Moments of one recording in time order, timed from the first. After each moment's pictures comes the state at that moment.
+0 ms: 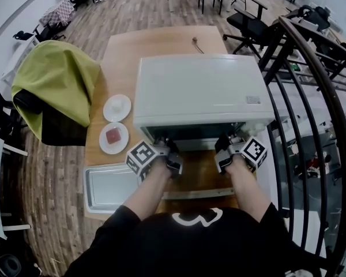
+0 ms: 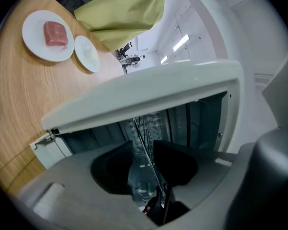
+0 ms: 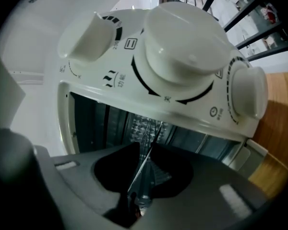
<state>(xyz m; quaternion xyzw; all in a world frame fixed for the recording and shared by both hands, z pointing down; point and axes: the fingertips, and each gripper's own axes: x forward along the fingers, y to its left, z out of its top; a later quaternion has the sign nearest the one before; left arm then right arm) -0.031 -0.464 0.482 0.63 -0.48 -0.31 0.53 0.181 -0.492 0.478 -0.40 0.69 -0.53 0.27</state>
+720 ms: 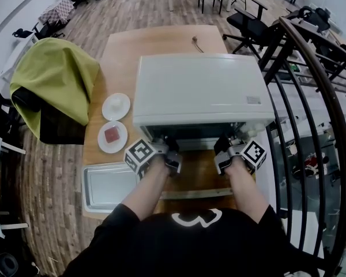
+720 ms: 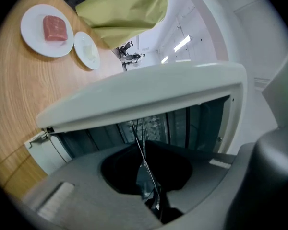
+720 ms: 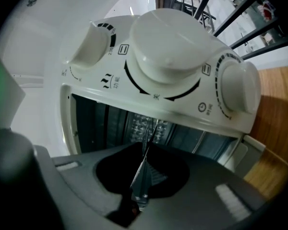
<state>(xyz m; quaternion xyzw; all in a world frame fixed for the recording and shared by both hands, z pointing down) -0.030 -0.470 0.481 0.63 -0.47 -0.32 0.53 0.181 -0.488 0.482 -0.39 0.69 -0.54 0.29</state>
